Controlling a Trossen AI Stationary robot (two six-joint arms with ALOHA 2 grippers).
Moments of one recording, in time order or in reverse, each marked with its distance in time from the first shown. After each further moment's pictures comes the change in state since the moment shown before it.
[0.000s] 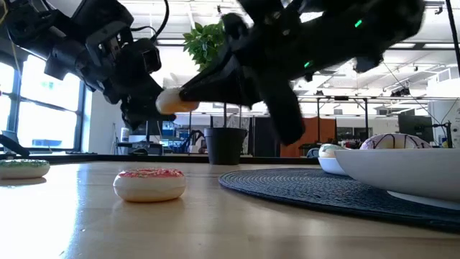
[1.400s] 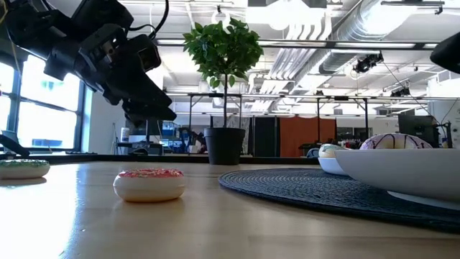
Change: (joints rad) left arm 0.000 0.000 0.000 0.000 0.007 0.107; right arm 0.544 -0.331 0.000 -1.301 0.155 1.740
